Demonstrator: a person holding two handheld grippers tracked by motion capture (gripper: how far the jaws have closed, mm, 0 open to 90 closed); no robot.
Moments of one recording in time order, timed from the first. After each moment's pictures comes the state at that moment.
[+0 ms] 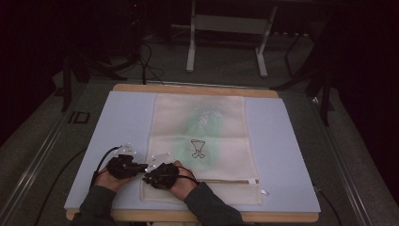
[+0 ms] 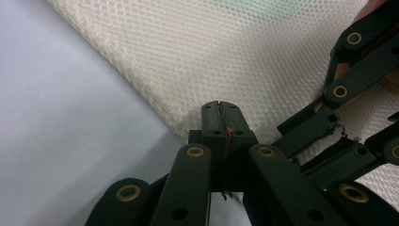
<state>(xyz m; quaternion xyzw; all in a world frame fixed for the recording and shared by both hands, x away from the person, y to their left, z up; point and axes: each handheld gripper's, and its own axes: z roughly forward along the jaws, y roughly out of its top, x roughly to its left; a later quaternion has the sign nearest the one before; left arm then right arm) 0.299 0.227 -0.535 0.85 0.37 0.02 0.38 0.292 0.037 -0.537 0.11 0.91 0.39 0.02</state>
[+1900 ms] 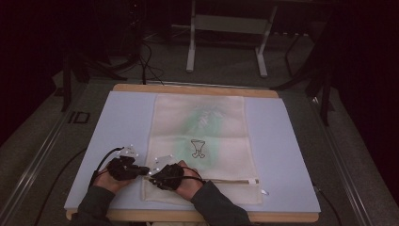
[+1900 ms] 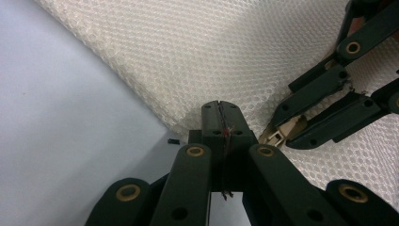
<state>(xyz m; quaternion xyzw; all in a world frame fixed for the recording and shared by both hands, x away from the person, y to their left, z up) 0.296 0.223 -0.530 0.87 0.35 0.02 0.35 0.288 0.023 -0.530 0.08 0.93 0.36 0.05</state>
